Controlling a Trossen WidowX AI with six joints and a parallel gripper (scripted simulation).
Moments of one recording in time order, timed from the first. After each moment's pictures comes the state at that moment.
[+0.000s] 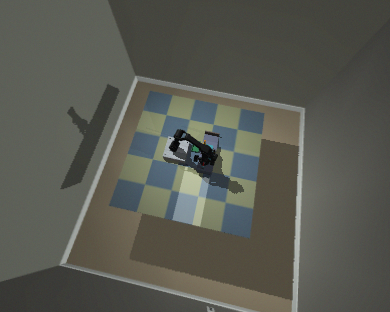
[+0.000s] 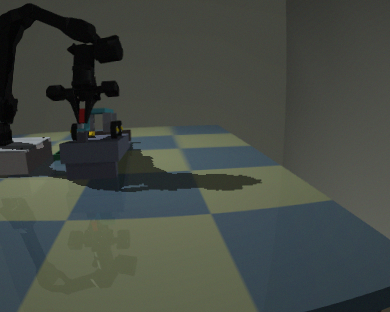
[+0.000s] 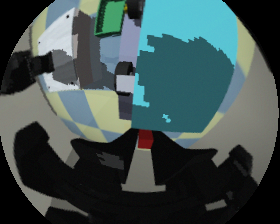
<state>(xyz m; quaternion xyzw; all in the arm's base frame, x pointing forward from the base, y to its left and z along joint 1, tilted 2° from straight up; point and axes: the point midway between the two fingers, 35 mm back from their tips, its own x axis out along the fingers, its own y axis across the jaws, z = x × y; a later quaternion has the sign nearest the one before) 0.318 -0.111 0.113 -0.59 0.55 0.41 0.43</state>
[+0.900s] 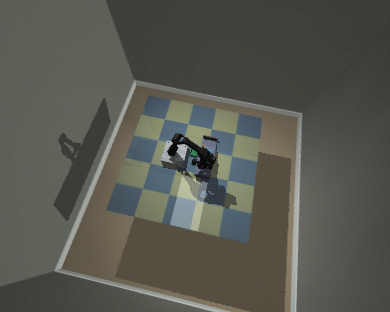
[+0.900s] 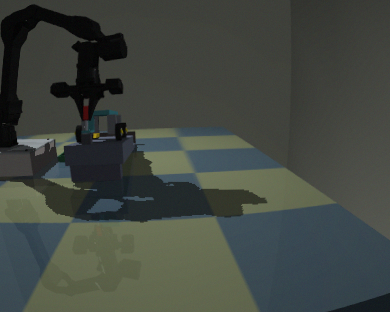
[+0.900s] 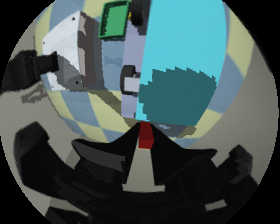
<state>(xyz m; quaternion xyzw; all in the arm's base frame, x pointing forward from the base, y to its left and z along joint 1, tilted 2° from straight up) 0.316 -0.108 0.126 -0.59 0.55 0.41 0.43</state>
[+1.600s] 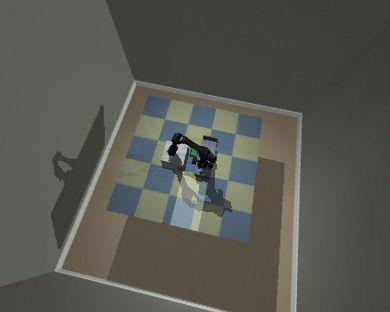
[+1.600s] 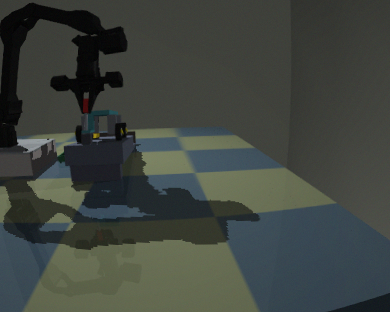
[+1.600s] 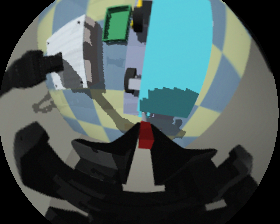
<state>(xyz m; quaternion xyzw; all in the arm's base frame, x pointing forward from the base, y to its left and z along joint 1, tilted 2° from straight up) 0.314 -0.104 0.144 -0.59 0.55 0.41 0.43</state>
